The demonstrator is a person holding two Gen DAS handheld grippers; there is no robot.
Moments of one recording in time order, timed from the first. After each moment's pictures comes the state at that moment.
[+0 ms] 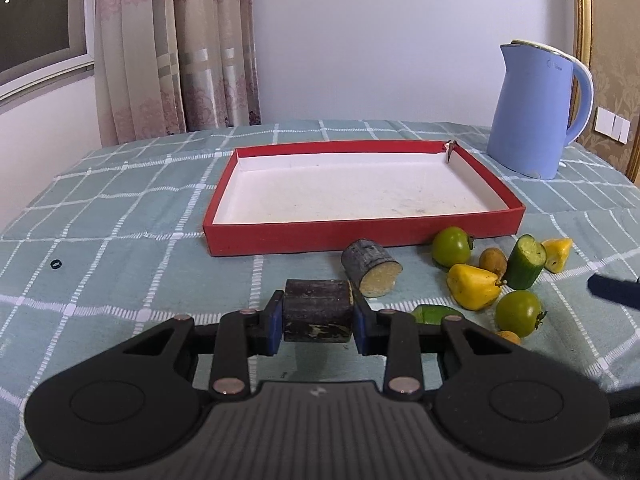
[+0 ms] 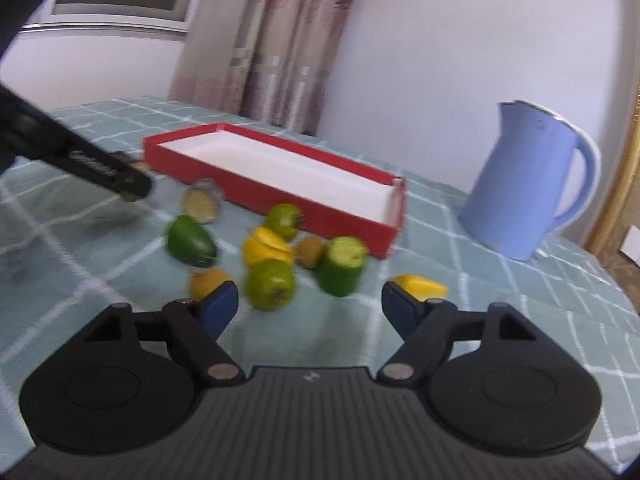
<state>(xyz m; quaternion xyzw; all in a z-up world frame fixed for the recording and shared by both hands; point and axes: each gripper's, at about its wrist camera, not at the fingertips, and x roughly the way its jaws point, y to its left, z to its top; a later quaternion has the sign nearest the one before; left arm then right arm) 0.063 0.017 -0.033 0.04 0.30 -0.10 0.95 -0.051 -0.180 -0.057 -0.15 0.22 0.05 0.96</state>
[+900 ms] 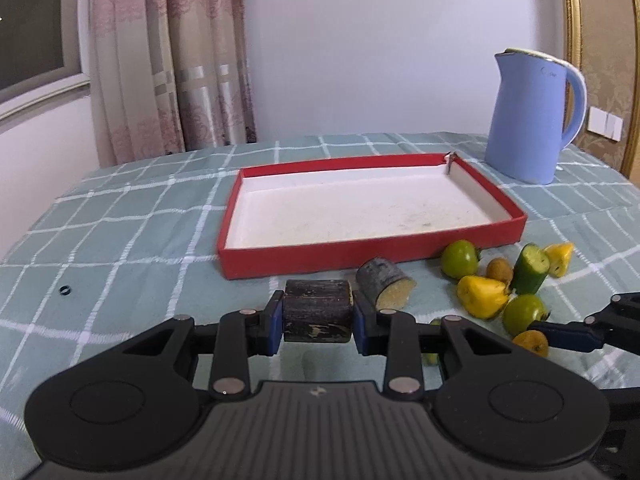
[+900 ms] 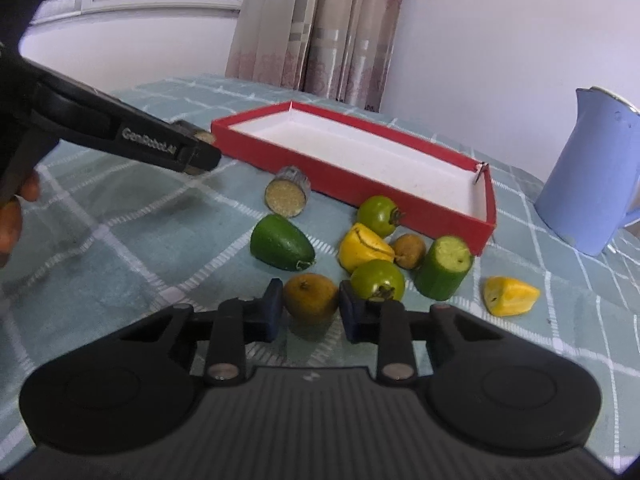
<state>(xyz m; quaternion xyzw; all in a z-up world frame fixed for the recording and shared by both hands) 0.069 0.030 -0.021 0.05 0.29 -0.12 0.95 -0.031 -0.150 -0.057 -0.13 0.27 0.13 0.95</state>
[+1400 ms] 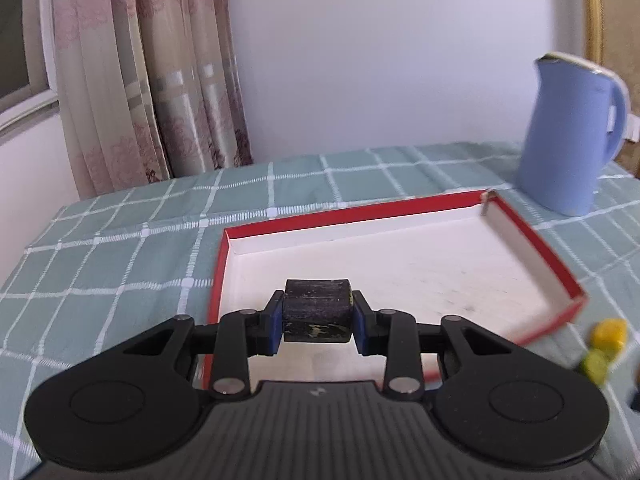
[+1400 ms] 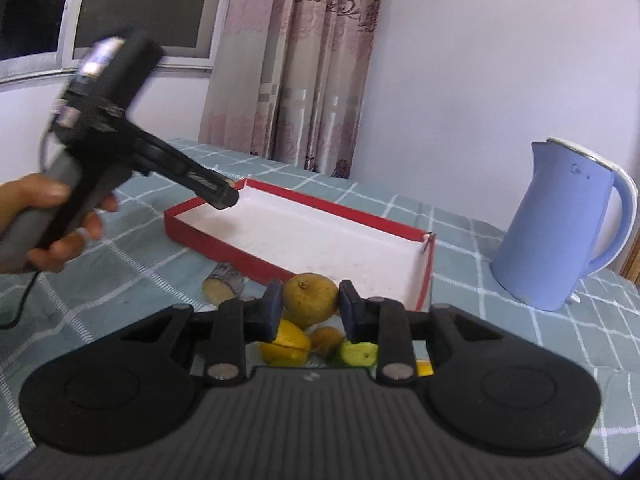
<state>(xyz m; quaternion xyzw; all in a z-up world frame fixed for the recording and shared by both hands) 0.201 0.003 -0.001 0.08 0.31 -0.12 0.94 -0.014 -0.195 0.002 -0.11 0.20 0.11 0.97</state>
